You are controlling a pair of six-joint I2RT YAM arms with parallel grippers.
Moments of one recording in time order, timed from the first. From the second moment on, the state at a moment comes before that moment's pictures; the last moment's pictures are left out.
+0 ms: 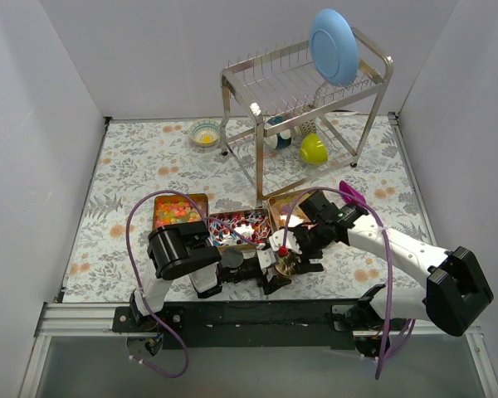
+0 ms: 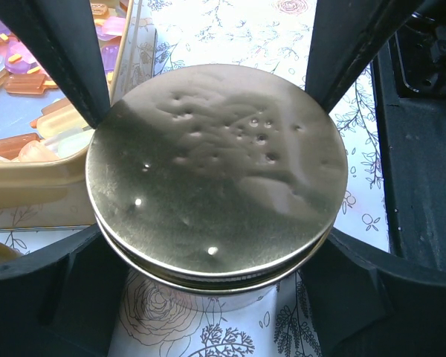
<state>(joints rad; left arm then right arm) -1.13 2.05 0.37 1.49 0.24 0.04 0.72 1.26 0.79 -0.81 -0.58 -1.11</state>
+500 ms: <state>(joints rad) -1.13 2.05 0.37 1.49 0.24 0.04 0.71 1.16 0.66 -1.07 -0.43 -1.08</state>
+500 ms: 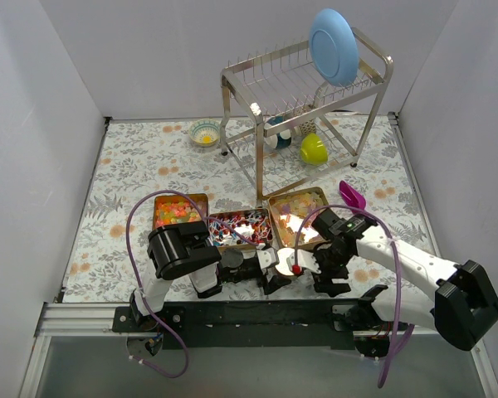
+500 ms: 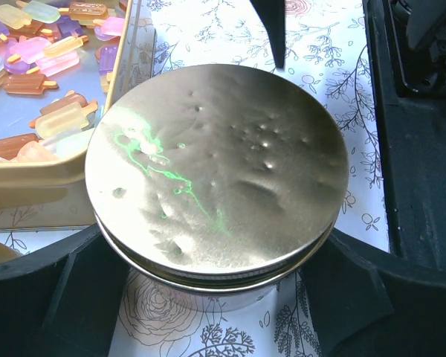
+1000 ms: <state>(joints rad) -1.11 2.05 0.37 1.49 0.35 0.05 0.67 1.28 0.95 -1.01 -0.55 -1.19</state>
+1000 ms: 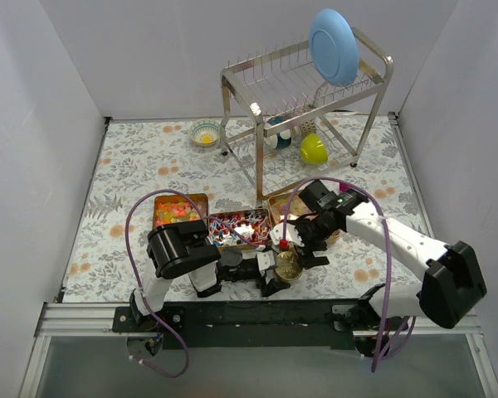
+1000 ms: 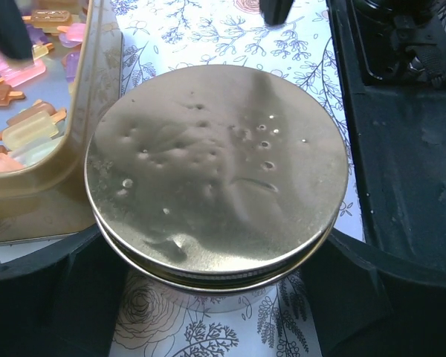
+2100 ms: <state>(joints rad) -1.11 2.05 0.37 1.49 0.36 0.05 0.74 1.27 0.79 -1.10 -0.50 -1.25</state>
